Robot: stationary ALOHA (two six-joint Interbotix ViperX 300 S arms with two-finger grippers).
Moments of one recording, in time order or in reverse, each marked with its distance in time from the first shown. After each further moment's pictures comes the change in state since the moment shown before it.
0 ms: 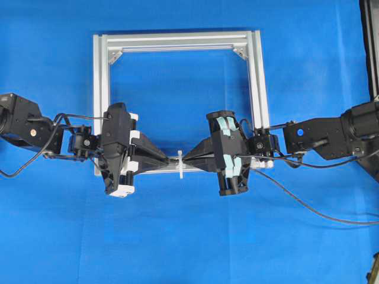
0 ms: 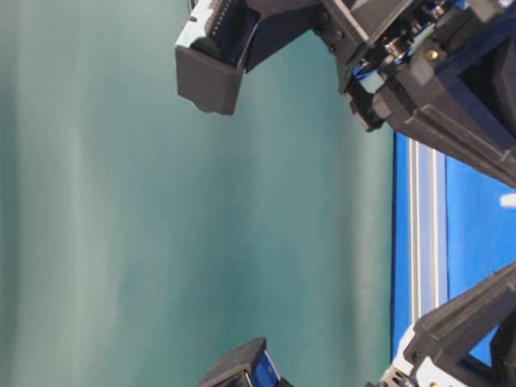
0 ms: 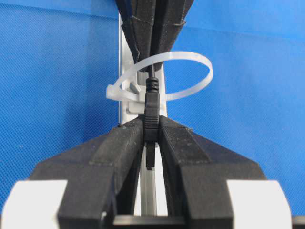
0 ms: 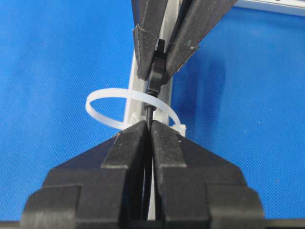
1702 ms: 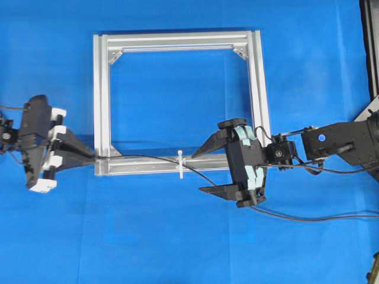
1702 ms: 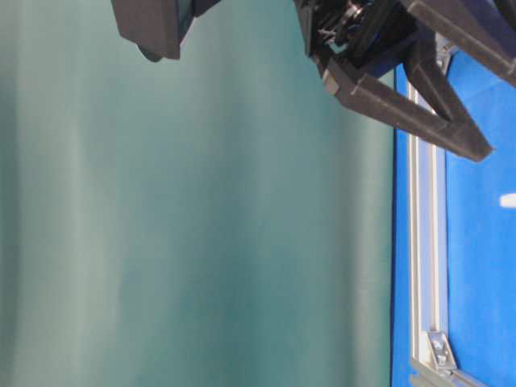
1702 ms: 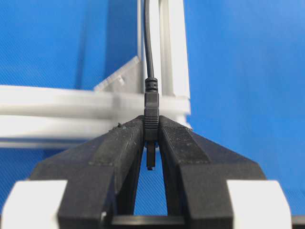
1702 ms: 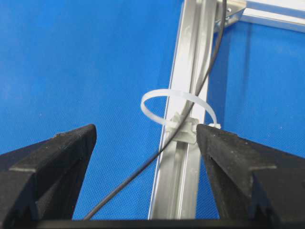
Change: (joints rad) left arm -0.072 -0.368 0.456 -0.005 0.003 -0.081; right arm 0.060 -0.123 0.057 -0.002 0.040 0.006
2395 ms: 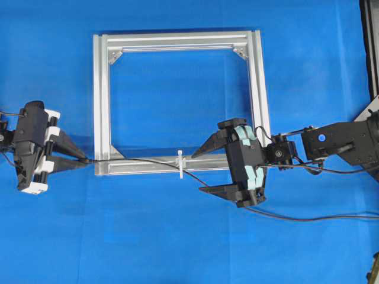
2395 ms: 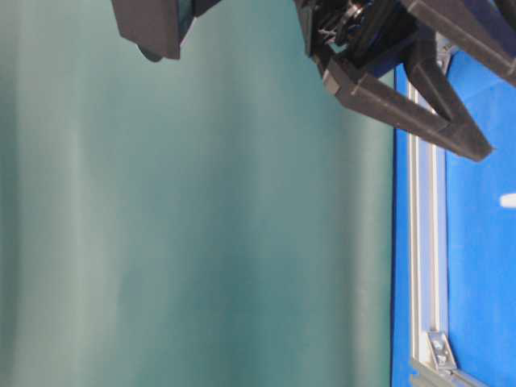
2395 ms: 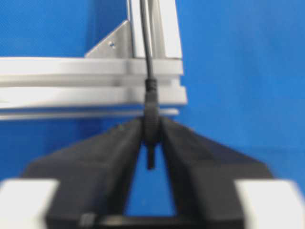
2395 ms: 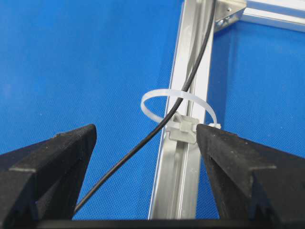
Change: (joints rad) left arm -0.014 -0.041 0.011 0.005 0.095 0.049; right arm 0.000 0.002 0.000 0.000 0.002 0.000
